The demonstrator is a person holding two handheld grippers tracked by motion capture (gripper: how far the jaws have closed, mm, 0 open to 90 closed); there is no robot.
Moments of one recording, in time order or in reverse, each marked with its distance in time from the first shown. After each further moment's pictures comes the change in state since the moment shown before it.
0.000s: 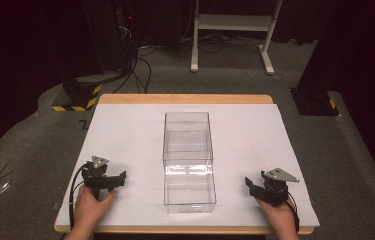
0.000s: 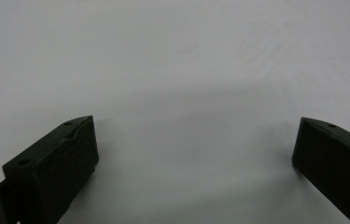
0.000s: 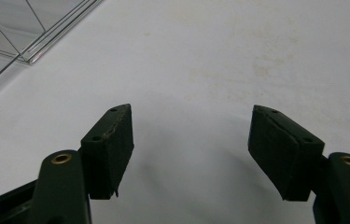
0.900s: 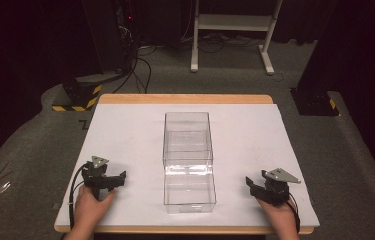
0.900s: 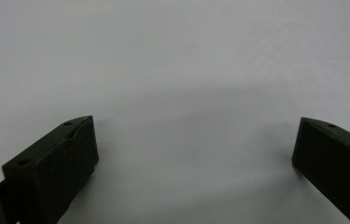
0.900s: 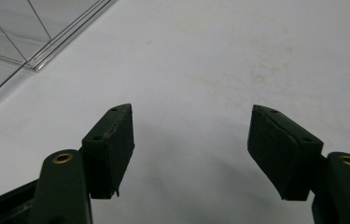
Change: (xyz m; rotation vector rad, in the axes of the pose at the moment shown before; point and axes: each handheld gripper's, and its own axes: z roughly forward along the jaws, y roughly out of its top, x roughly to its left) left arm 0.000 0.000 0.000 0.001 -0.001 -0.001; right arm 0.001 0.001 -0.004 -0.026 0.000 -0.003
